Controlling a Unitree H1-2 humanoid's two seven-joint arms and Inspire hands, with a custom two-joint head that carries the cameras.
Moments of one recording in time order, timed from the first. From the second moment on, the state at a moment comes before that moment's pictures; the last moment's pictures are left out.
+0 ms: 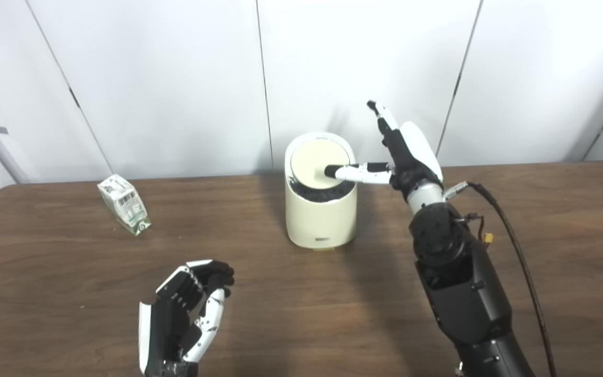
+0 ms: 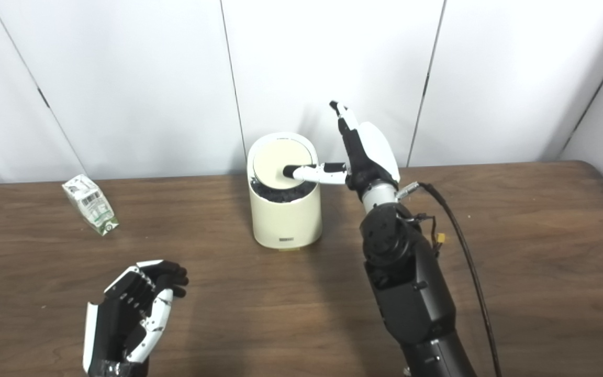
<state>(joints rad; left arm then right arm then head) 0.24 -0.15 -0.02 -0.37 0.15 -0.20 0.08 -0.60 -0.07 0.15 0.03 -0.69 0.46 0.06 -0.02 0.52</state>
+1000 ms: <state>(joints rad) 0.25 -0.15 -0.04 -0.37 0.15 -0.18 0.08 -0.67 -0.12 0.27 0.14 -0.77 0.46 -0.04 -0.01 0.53</state>
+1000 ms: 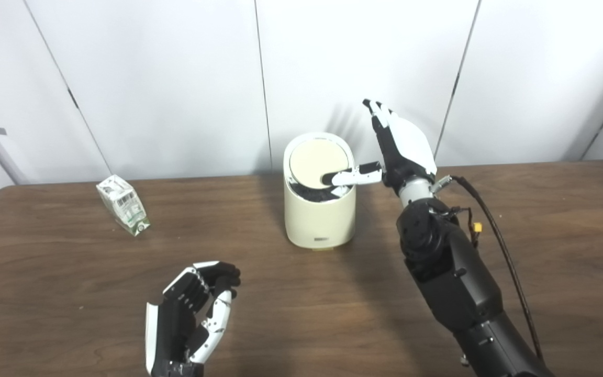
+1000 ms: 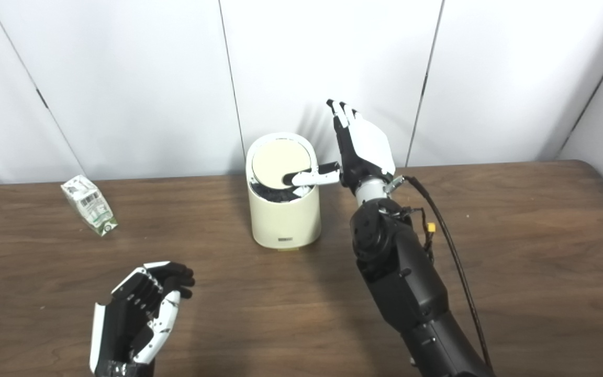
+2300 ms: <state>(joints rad) 0.24 -0.15 -0.05 -0.36 0.18 -0.18 0.11 -0.62 -0.12 0.23 0.01 -0.69 0.47 0.02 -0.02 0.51</state>
